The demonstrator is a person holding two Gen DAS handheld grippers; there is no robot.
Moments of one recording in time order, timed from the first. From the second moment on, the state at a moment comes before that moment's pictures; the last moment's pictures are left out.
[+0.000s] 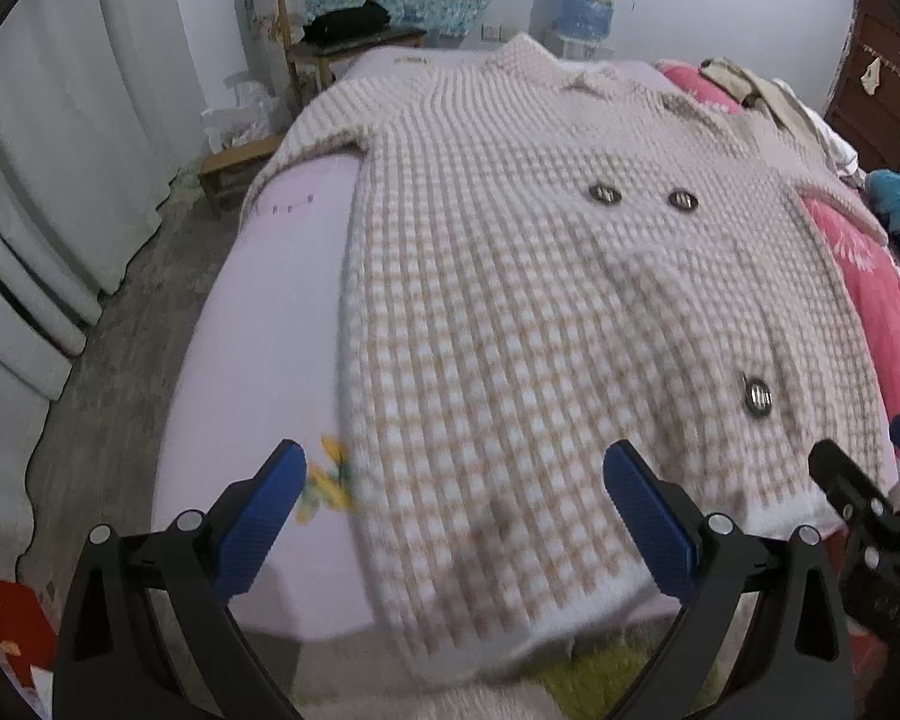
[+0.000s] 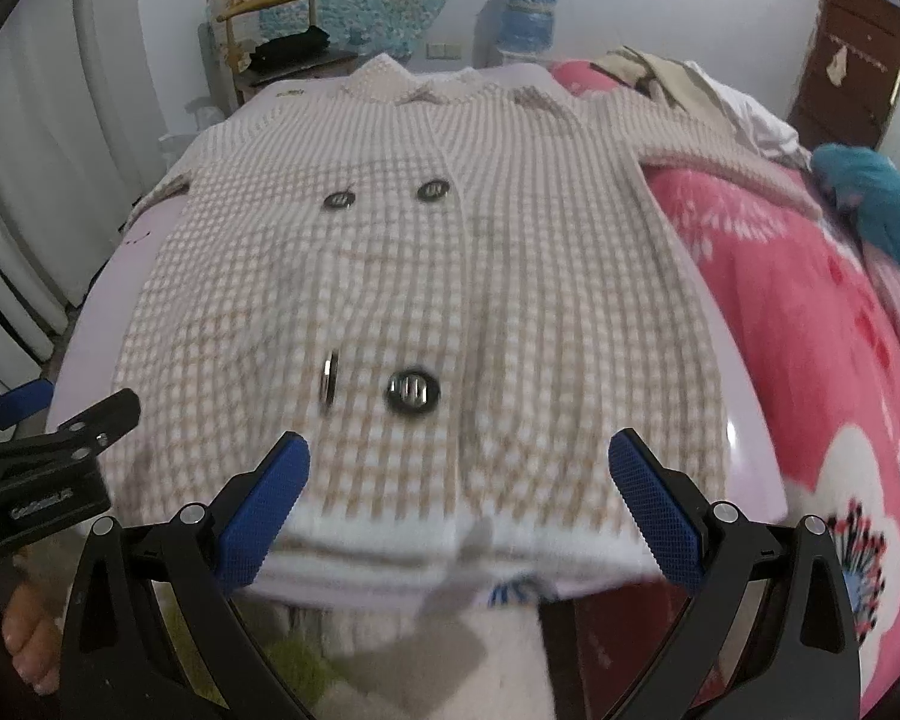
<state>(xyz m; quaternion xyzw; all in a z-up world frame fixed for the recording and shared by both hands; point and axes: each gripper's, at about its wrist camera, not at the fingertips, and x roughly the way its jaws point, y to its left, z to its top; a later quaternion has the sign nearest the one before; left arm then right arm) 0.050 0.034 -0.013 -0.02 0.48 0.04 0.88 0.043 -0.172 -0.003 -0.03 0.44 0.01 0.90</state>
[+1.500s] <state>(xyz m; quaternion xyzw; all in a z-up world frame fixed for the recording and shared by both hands) 0.219 0.367 -0.249 -0.83 0.35 -0.03 0.44 0.212 -0.070 -0.028 -0.04 0.44 0.12 0.89</state>
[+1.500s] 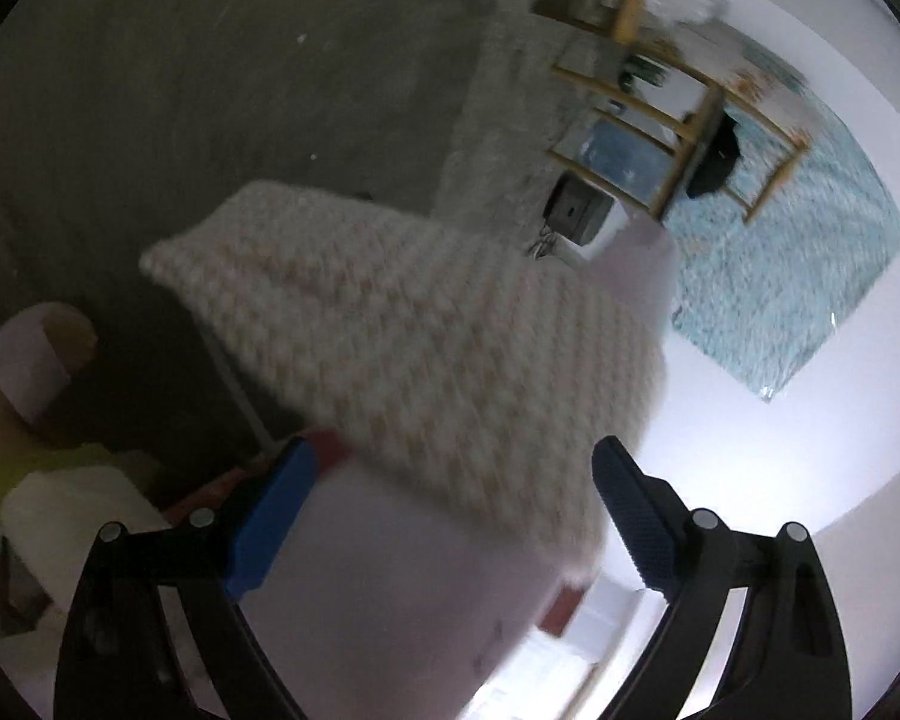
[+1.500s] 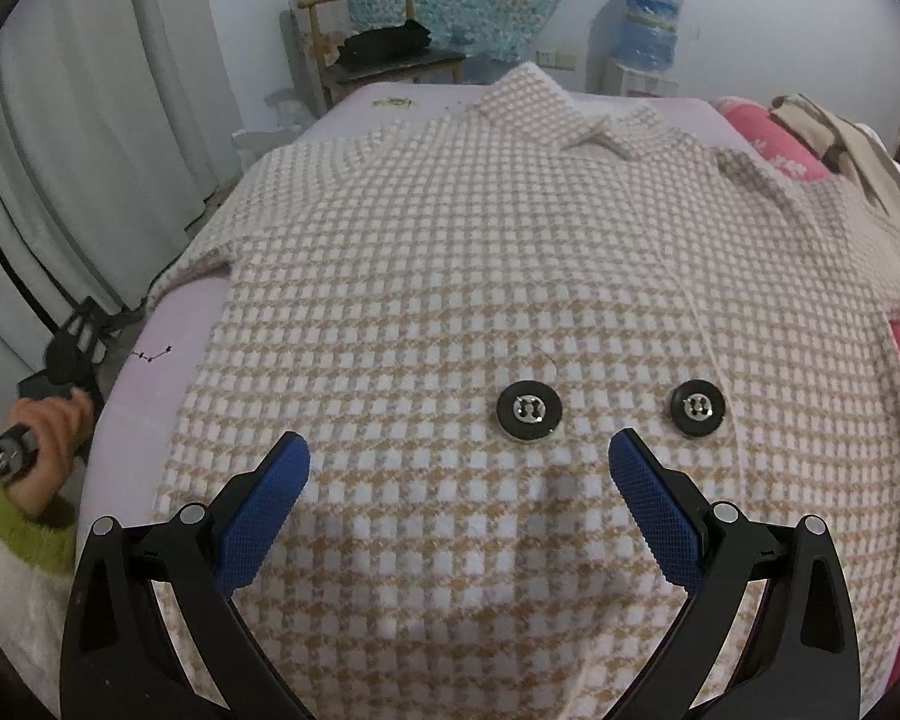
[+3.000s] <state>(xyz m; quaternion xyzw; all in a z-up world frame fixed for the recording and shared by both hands) 0.303 0.031 0.007 -0.20 0.45 -0.21 0.84 0.184 -0.206 -0.018 0.08 0.41 0.02 0.91</state>
